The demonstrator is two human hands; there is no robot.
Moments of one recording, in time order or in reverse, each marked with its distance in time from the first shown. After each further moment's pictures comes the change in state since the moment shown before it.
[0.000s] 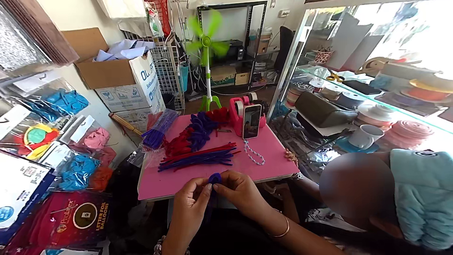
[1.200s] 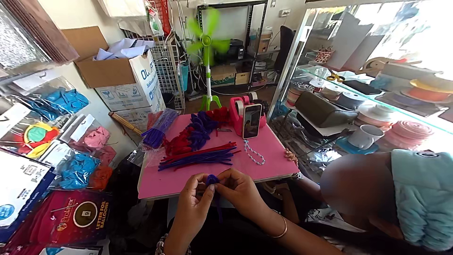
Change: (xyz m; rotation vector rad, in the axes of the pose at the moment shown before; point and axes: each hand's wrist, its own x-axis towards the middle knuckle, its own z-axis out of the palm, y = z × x) left_hand -0.002 -0.003 0.003 -0.041 -0.060 -0.082; right_hand -0.003 0.004 0.005 -0.072 0.089 -0.031
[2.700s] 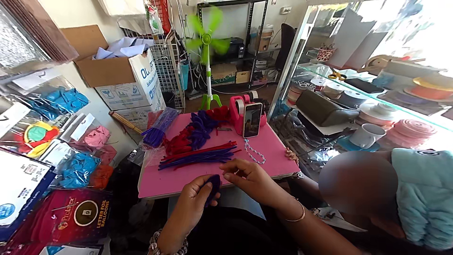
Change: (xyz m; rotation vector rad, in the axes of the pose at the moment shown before) left_hand 0.010 0.023 -0.009 -0.266 -0.206 -0.318; right_hand 0.025 -0.019 -0.046 -0.218 -0.267 -0.110
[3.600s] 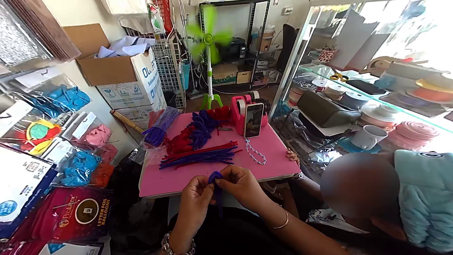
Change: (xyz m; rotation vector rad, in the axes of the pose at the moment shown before) left_hand 0.002 -0.023 0.012 0.014 0.267 0.035; right_hand -0.003 0.011 0.041 0.267 0.172 0.193
